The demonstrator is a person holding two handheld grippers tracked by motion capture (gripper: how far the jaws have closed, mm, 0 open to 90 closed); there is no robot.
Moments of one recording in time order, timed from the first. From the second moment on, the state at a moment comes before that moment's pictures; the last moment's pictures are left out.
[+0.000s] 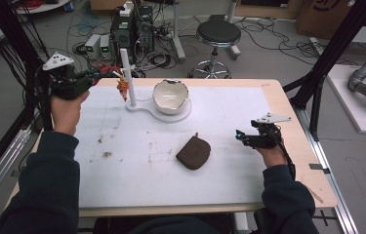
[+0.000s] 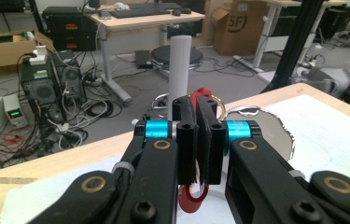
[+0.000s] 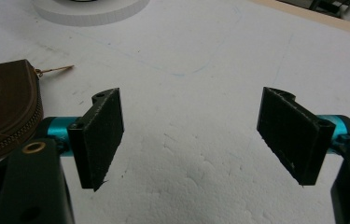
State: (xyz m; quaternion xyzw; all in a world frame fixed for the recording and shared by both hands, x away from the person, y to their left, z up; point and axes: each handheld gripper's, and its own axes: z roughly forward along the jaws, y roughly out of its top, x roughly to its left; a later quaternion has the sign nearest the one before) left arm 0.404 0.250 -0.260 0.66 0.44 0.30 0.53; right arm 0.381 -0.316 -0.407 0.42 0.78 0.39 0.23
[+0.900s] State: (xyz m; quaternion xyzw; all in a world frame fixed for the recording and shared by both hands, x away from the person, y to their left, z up) left arm 0.430 0.240 -0.261 0.65 0.46 0.30 0.52; right arm 0.382 -0.316 -0.407 0.42 0.78 0.40 0.23
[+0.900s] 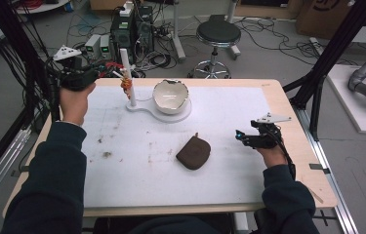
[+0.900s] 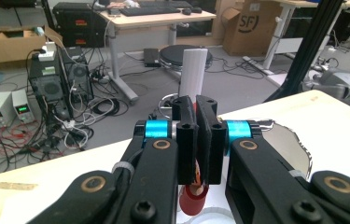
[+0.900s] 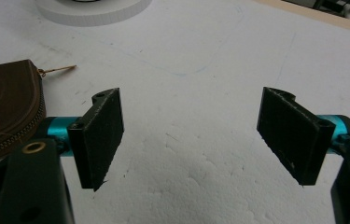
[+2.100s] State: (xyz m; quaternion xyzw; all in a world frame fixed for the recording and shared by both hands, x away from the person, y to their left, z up) left arm 0.347 0.257 -0.398 0.65 0.41 0.25 0.59; right arm 0.384 -0.307 -0.408 0.40 0.80 0.40 0.21
